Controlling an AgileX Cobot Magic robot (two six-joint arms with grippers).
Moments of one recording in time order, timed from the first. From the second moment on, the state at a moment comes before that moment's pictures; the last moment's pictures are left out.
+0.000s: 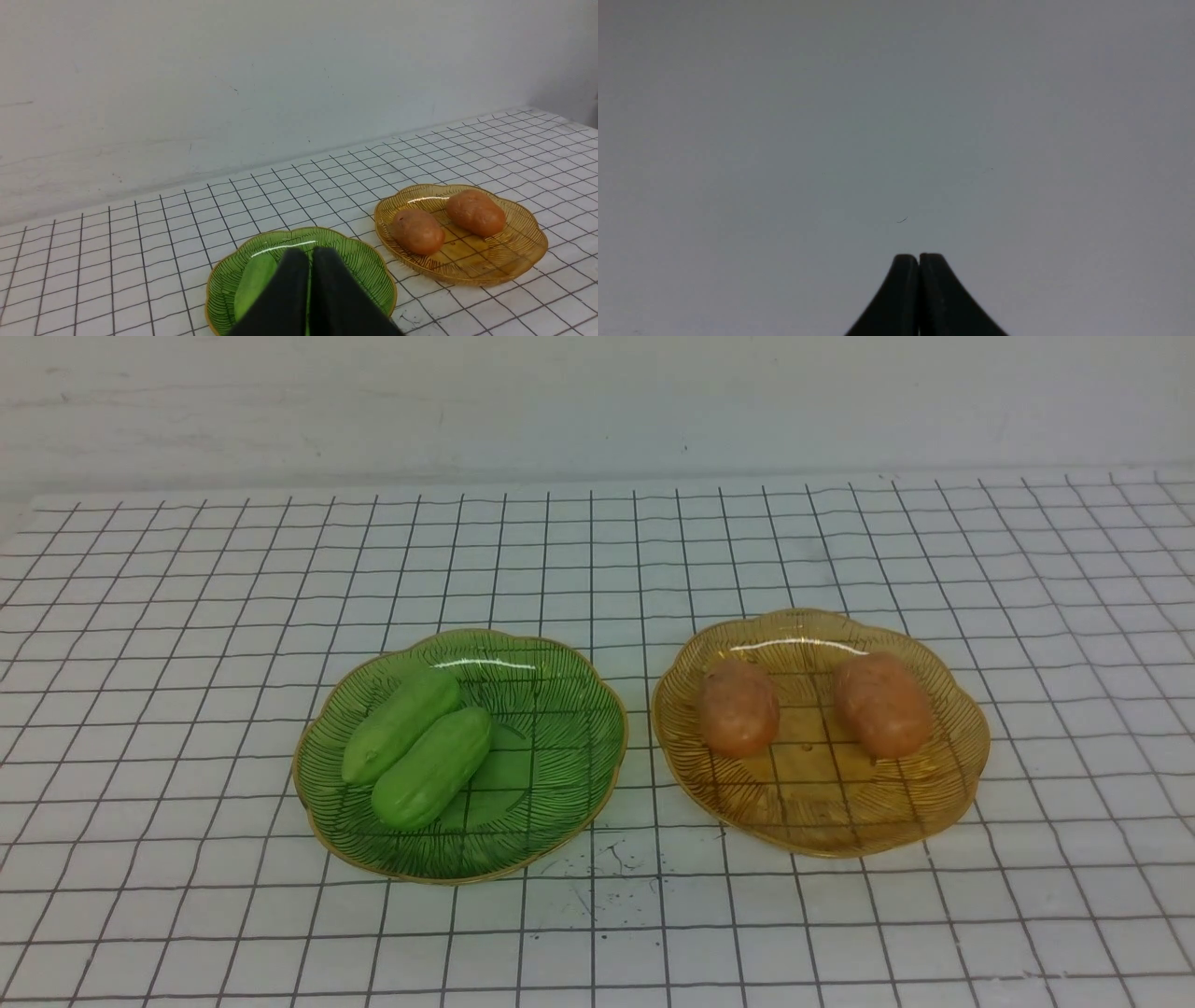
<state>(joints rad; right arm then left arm) 0.16 -0.01 -0.34 0.20 -0.03 -0.14 -0.39 0.12 -0.76 0.03 0.81 0.01</state>
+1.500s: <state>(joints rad) 0.16 -0.01 -0.34 0.20 -0.03 -0.14 -0.01 -0.01 0.02 0.01 0.39 0.00</state>
